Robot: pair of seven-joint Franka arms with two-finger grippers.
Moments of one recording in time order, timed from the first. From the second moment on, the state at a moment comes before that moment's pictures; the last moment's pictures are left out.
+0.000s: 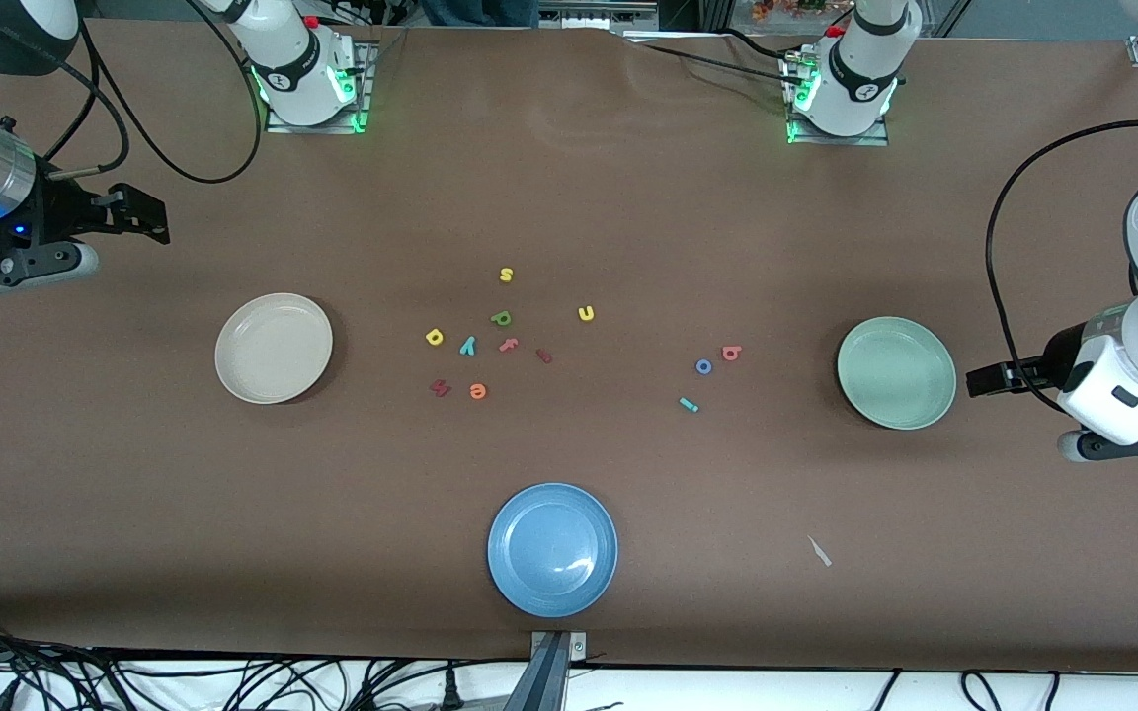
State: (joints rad) left arm 0.11 0.46 -0.16 -1.27 0.10 1.60 -0.19; right arm 0.05 0.05 0.01 -1.65 -0.03 1.55 -0.17
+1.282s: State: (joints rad) left arm 0.10 0.46 -0.16 -1.29 0.10 1.60 -0.19; right arm 0.05 0.05 0.01 -1.65 -0.03 1.55 -0.17
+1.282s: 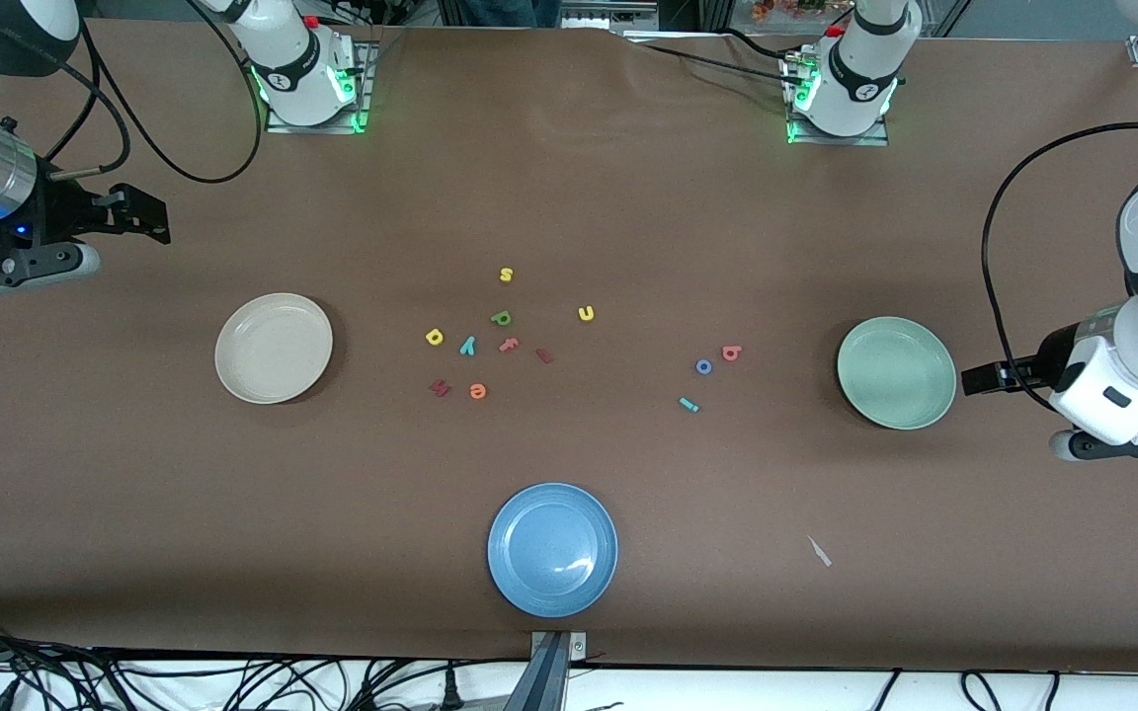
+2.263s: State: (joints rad) left arm 0.03 0.54 -0.16 -1.45 -0.04 1.72 -0.39; right arm 0.05 0.06 0.01 -1.65 0.00 1.55 -0.17
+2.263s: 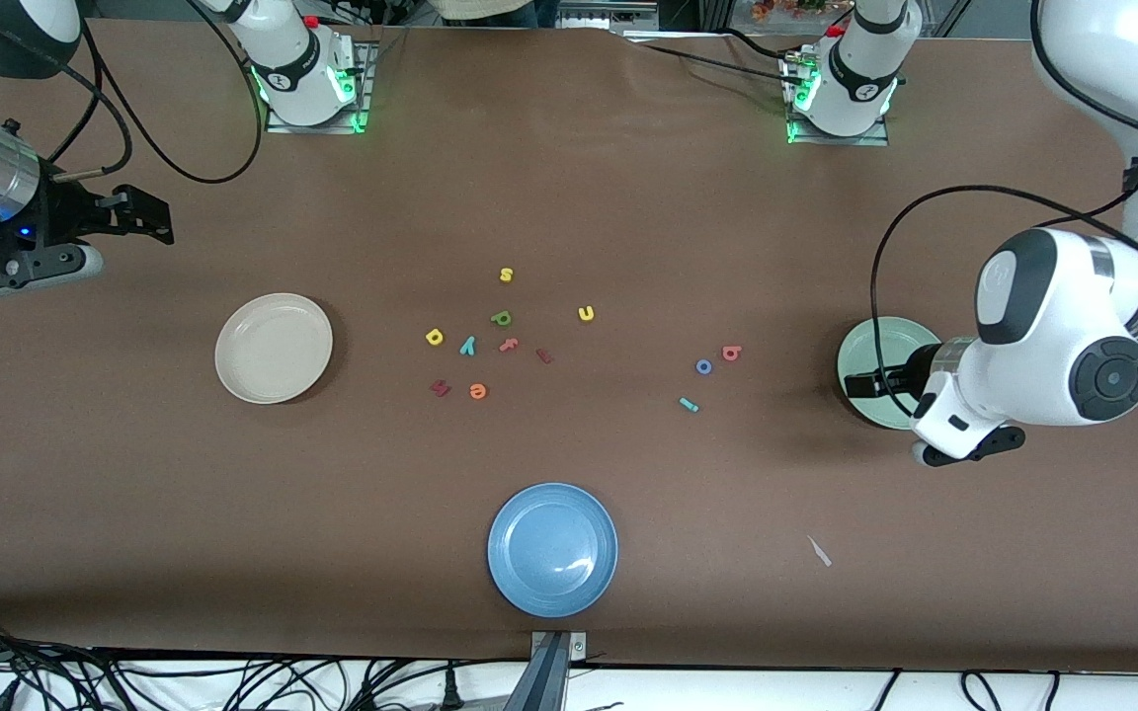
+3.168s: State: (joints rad) left arm 0.01 0.54 -0.32 -1.97 -0.06 2.33 -0.52; right arm 0.20 0.21 0.02 -1.65 0.04 1.72 0.03
